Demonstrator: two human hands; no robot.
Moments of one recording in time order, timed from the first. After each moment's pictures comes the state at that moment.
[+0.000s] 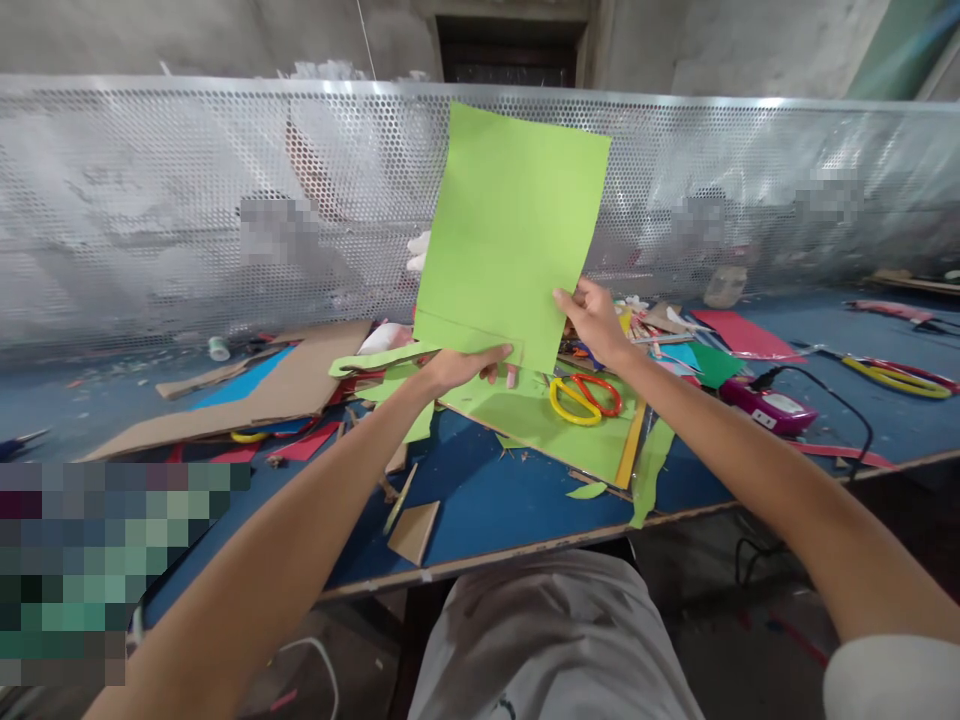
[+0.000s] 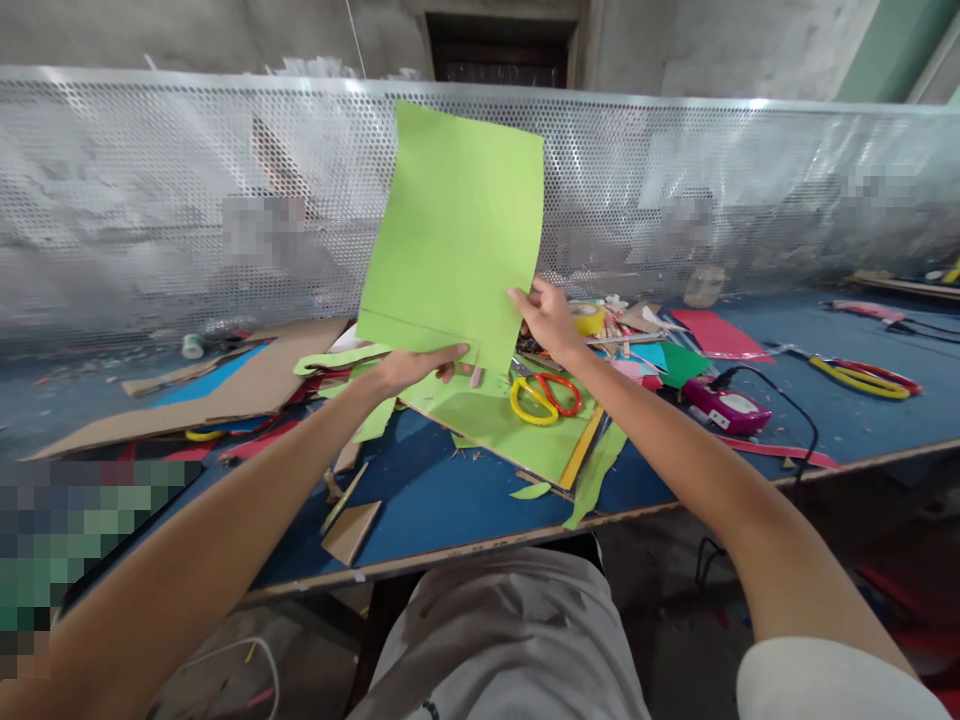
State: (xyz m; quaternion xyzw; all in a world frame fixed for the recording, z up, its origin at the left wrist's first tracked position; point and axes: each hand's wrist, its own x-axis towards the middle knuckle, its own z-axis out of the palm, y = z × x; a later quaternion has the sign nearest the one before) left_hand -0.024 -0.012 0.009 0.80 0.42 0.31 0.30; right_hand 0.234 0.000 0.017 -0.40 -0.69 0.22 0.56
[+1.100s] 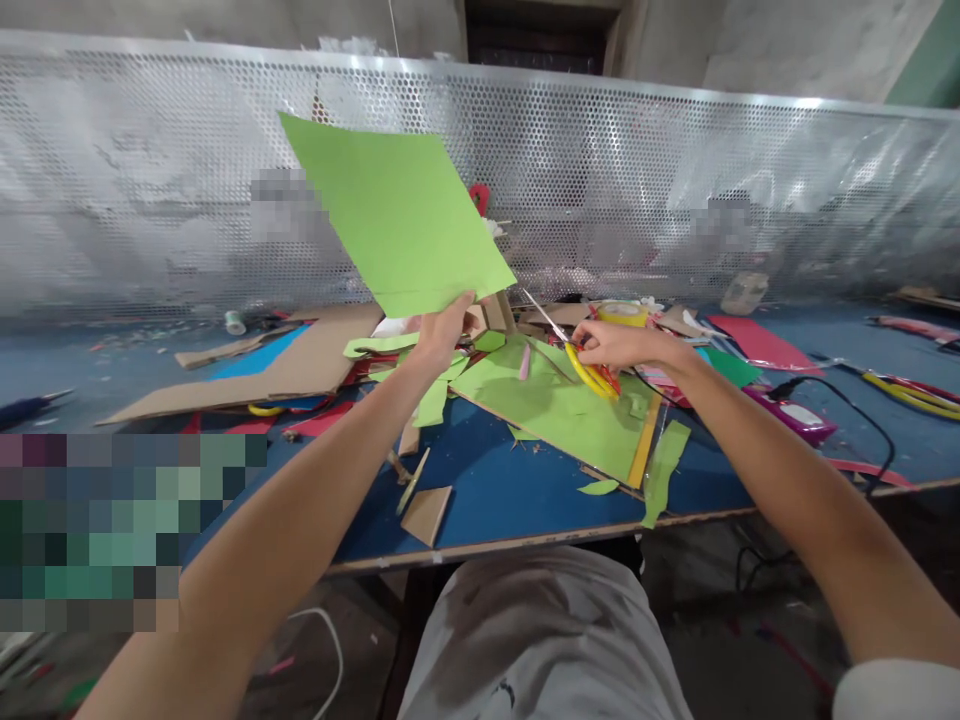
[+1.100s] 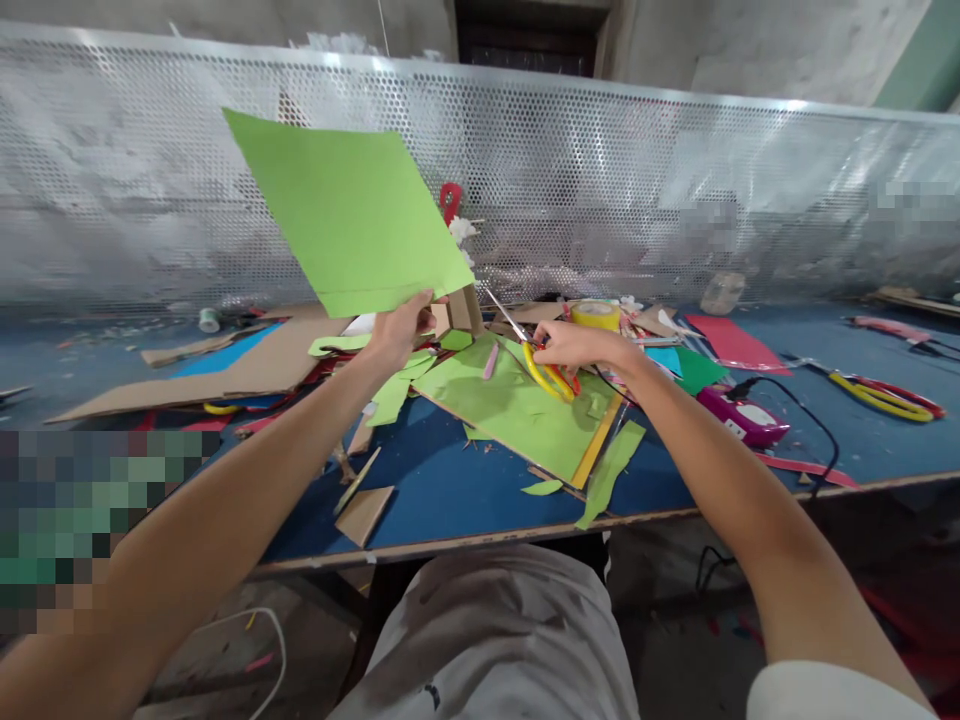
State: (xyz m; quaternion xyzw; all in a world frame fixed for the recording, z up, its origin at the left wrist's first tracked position) left_hand -0.034 0.027 0.009 0.53 0.46 0.60 0.38; right_hand 0.259 -0.033 0.038 -0.56 -0.78 0.25 0.13
